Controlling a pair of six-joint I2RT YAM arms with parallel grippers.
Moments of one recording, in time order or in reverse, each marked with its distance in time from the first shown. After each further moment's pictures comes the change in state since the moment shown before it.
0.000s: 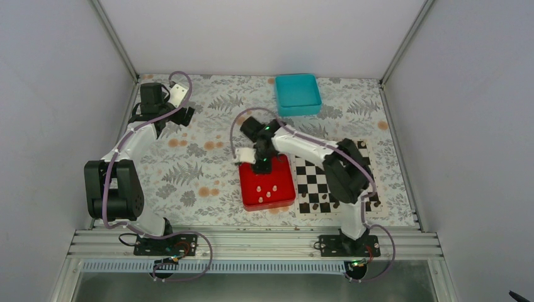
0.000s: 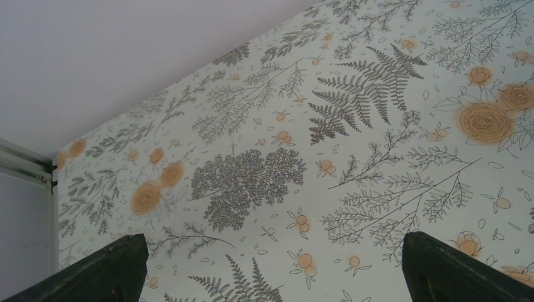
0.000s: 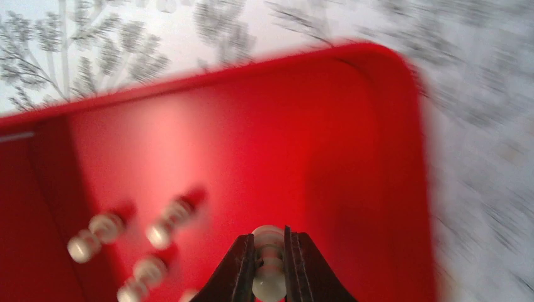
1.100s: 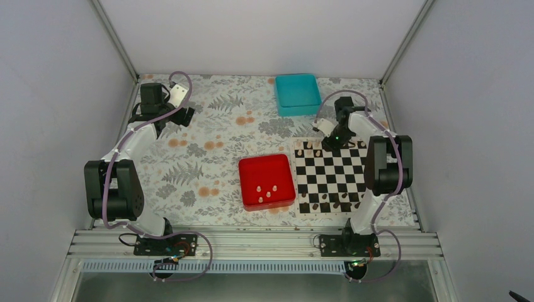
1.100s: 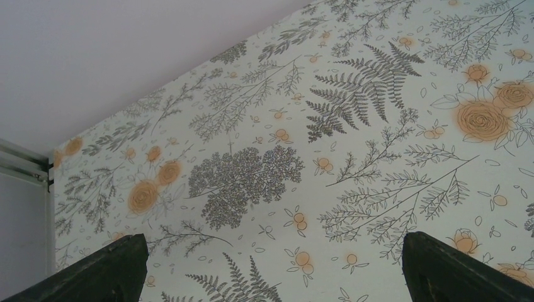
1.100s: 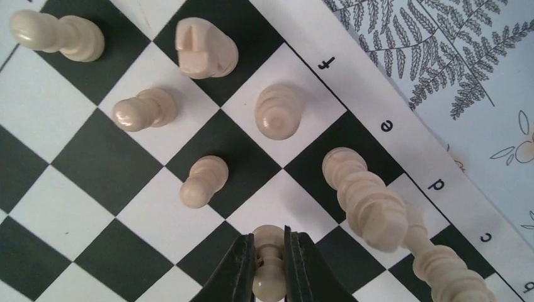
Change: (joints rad) left arm 0.000 0.000 0.000 -0.008 0.003 0.000; right arm -0.790 -0.168 -0.232 0.080 0.054 -0.062
